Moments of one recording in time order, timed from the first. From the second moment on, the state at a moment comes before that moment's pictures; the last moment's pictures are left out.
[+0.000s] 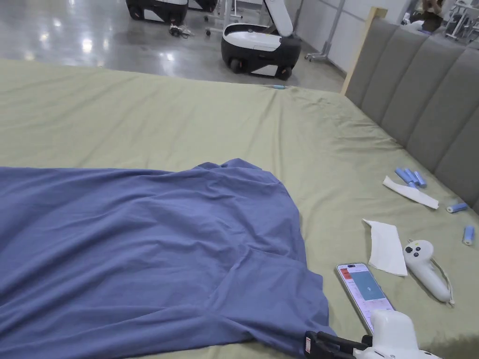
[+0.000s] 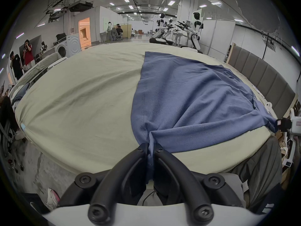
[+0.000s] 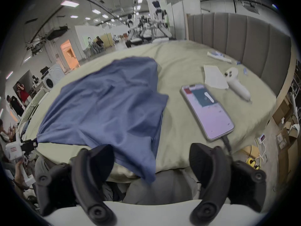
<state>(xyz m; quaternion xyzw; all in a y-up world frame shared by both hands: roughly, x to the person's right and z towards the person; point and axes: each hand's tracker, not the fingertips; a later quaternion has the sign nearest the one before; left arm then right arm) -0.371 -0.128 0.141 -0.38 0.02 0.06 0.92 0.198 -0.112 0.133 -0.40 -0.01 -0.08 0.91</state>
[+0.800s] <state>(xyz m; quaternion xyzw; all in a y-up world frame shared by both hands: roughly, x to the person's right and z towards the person) -0.392 -0.049 -0.010 -0.29 -0.03 0.19 0.94 0.200 -0.050 -0.024 -0.34 0.05 -0.11 0.93</state>
